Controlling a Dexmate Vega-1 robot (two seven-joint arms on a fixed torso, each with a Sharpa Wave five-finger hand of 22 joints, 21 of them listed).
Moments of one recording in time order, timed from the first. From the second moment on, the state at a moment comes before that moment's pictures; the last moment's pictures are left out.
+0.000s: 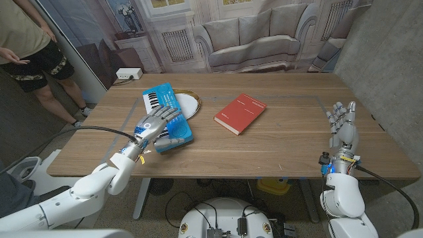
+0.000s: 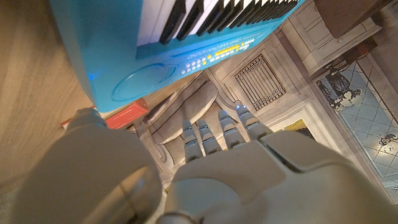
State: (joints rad) left arm 1.28 1.11 0.45 -1.94 0.80 0.29 0.61; left_hand 0.68 -0.09 0.00 0.14 0.33 0.22 -0.18 0.20 0.19 0.13 -0.19 0.20 0.20 0.05 -0.04 0.19 0.19 0.02 0.02 0.19 0.19; right arm -1.59 -0.32 0.01 -1.92 0.35 0.57 -0.44; right_hand 0.28 0.05 0.03 -0.02 0.20 0.26 0.06 0.20 0.19 0.27 0.08 0.22 0.18 0.15 0.04 0.19 0.18 0.26 -0.03 0.20 0.18
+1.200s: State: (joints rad) left arm 1.24 1.04 0.28 -1.86 0.58 0.09 0.67; left_hand 0.65 -0.04 -0.01 0.14 0.37 0.34 -0.14 0.24 0.19 0.24 -0.19 0.23 0.20 0.15 -0.04 0.21 0.19 0.06 0.02 0.21 0.19; right arm -1.58 -0.29 -0.01 -1.95 0.25 0.54 -0.53; right_hand 0.28 0.05 0.03 -0.02 0.20 0.26 0.06 0.20 0.19 0.27 0.08 0.22 0.18 0.15 0.04 0.19 0.18 0.26 -0.03 0.20 0.18
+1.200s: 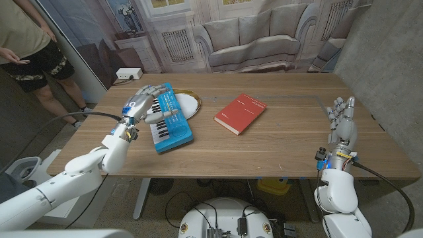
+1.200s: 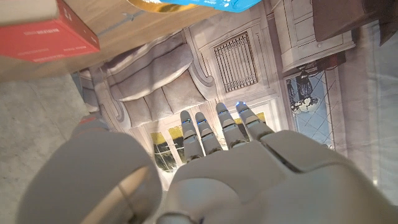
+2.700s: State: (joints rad) left arm 1.14 0.86 0.09 -1.67 -0.09 -0.23 0.36; left_hand 0.65 -0.02 -0.04 0.13 0.38 0.41 -0.09 0.24 0.19 0.37 -0.14 0.24 0.20 0.27 -0.04 0.22 0.19 0.17 -0.03 0.24 0.19; right arm -1.67 -0.26 -0.01 -2.09 0.17 0.48 -0.56; right_hand 0.27 0.05 0.03 -0.02 0.20 0.27 0.06 0.20 0.19 0.26 0.08 0.22 0.18 0.15 0.04 0.19 0.18 0.26 -0.03 0.20 0.18
